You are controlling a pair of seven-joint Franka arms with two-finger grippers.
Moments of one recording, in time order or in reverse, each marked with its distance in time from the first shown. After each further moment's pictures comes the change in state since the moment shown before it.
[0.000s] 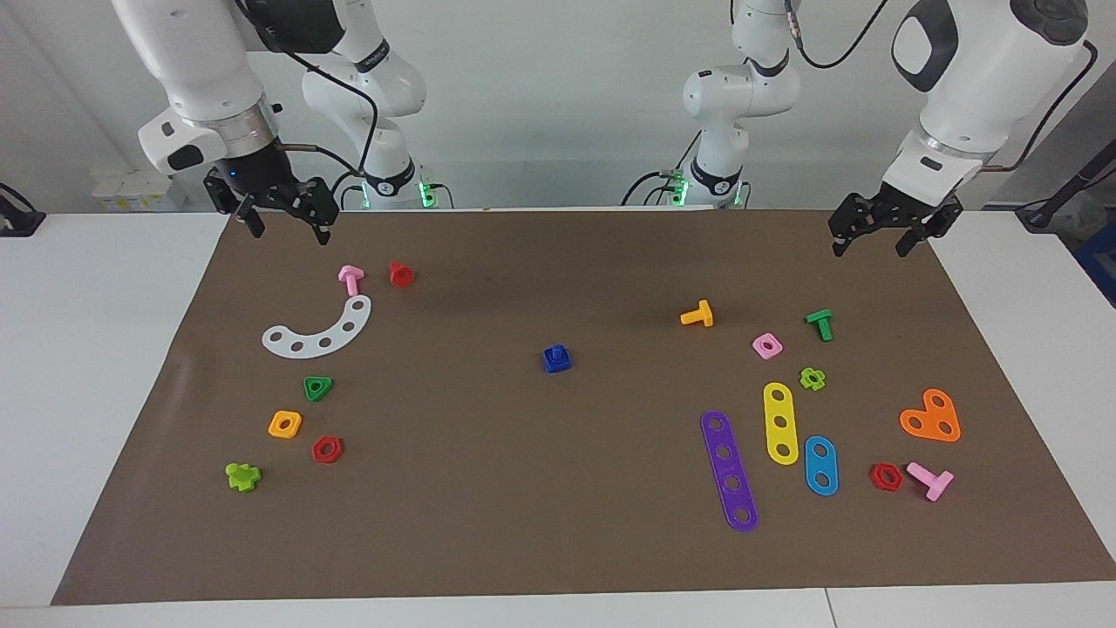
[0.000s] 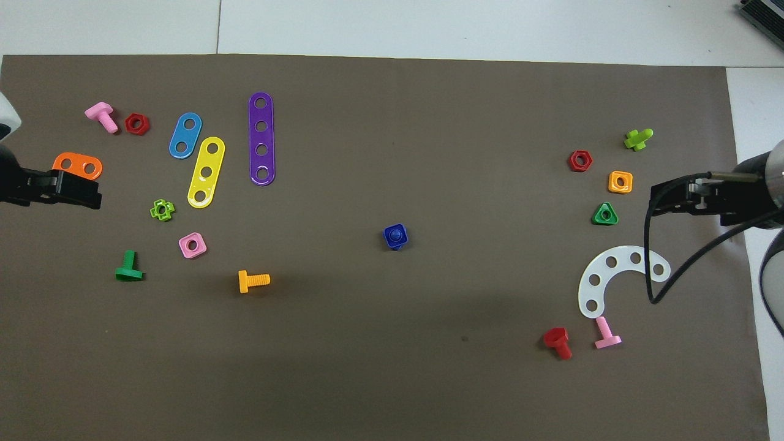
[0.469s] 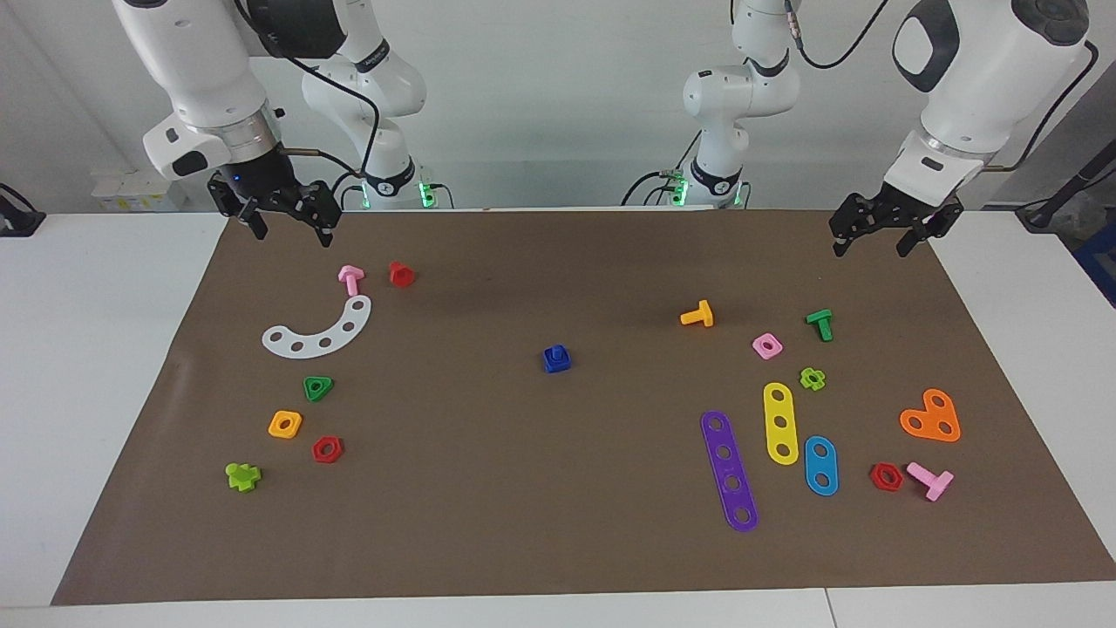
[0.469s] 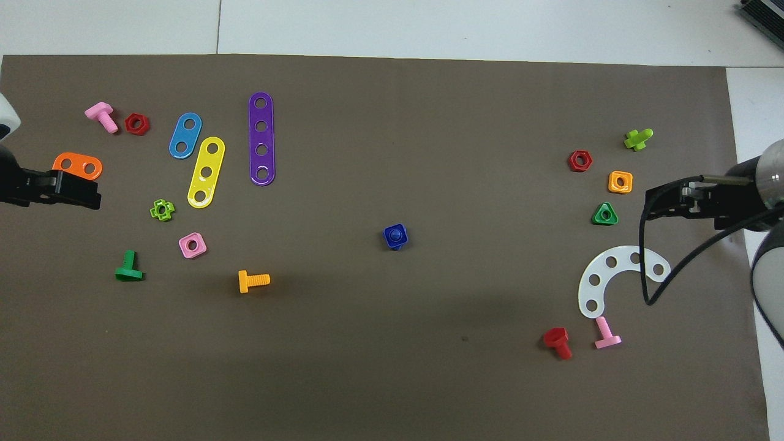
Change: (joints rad) left arm 0.000 0.000 0.004 0.000 0.000 0.001 0.000; right arm -0.001 0.000 0.000 -0.008 0.008 0.000 0.000
